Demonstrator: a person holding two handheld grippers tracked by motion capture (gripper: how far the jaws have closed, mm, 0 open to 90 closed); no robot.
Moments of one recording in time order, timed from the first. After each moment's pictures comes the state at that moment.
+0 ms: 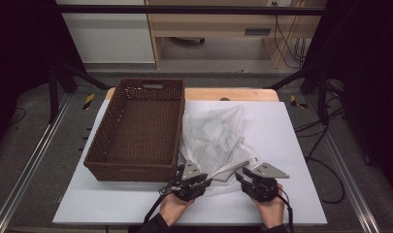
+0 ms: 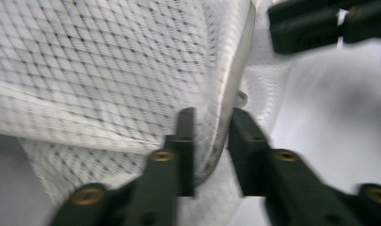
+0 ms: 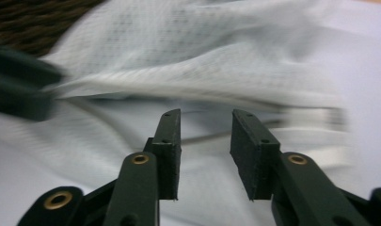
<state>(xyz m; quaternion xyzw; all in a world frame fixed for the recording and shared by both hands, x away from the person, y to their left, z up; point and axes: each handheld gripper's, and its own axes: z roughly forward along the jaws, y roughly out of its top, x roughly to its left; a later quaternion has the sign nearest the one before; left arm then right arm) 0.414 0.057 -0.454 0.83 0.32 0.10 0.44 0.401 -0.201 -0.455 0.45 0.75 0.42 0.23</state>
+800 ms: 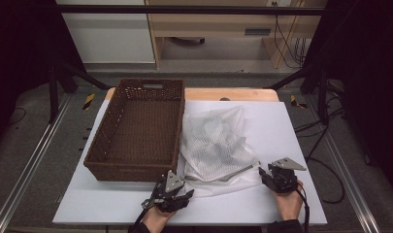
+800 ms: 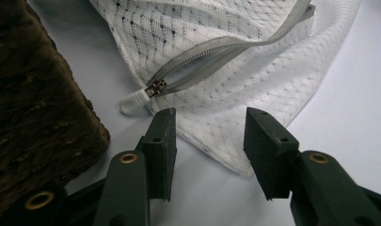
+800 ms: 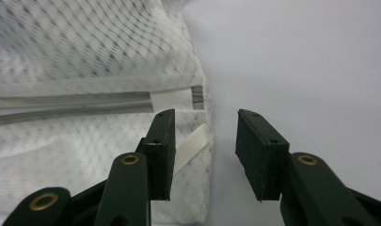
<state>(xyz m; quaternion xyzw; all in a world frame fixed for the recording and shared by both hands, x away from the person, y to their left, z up) 0.395 0.100 -0.485 0.83 0.38 0.14 0.39 0.429 -0.260 -0.480 0.54 0.73 0.34 0.26</state>
